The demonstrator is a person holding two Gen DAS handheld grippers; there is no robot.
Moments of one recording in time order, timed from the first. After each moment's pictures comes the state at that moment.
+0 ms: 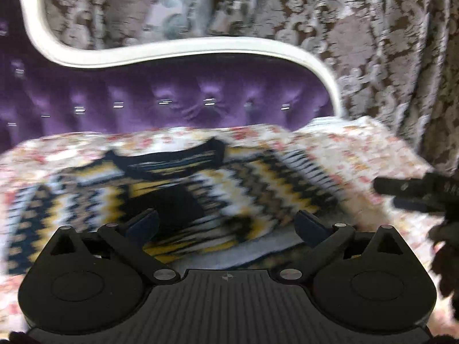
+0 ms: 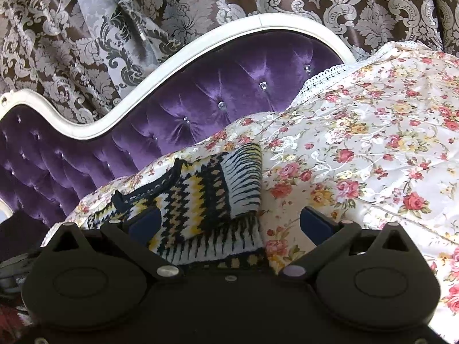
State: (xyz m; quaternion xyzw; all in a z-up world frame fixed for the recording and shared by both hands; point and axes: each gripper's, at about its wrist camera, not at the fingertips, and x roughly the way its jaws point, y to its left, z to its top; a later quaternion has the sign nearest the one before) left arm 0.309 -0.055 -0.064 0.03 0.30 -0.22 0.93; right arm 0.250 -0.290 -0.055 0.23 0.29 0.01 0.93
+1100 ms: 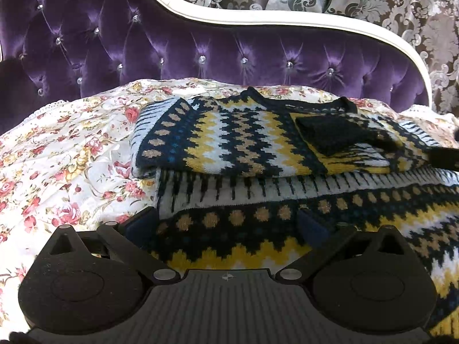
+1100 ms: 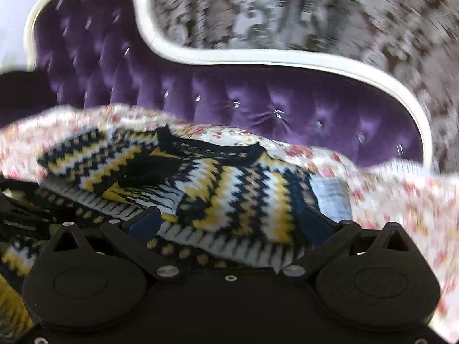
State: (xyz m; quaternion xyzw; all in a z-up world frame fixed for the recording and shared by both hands) left arm 0.297 0.043 -0.126 0.01 0.32 -0.05 0.95; right arm 0.284 -0.141 -0.054 -0.12 0.28 0.10 0.95
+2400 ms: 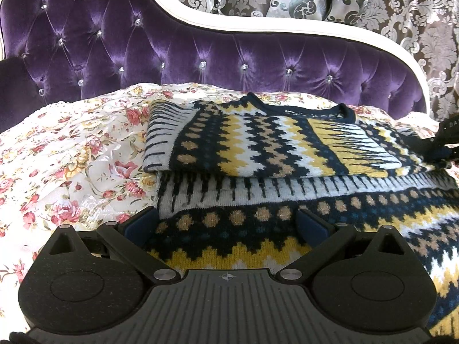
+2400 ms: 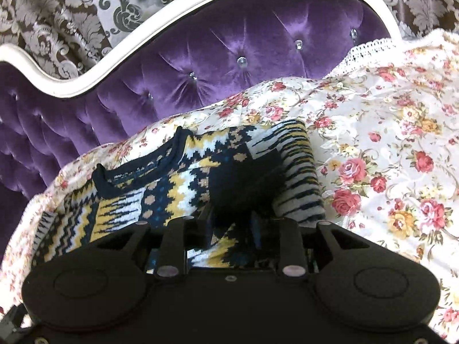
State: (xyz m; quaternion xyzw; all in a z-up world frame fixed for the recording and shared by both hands) left arm 0.290 0.043 -0.126 0.00 0.31 -0.05 0.95; right arm 0.357 -0.257 -0.082 0.20 0.38 0.03 0.90
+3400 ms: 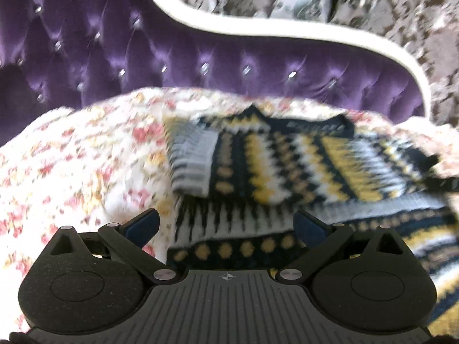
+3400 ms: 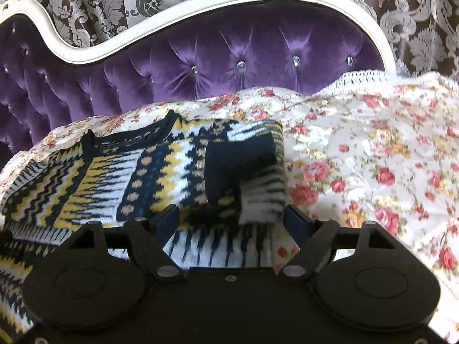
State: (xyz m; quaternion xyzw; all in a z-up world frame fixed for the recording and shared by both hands) left arm 0.300 0.057 -0.082 -0.01 0.33 -0.07 0.94; right arm 0.319 -0.261 -0.087 0.10 0.36 0.03 0.93
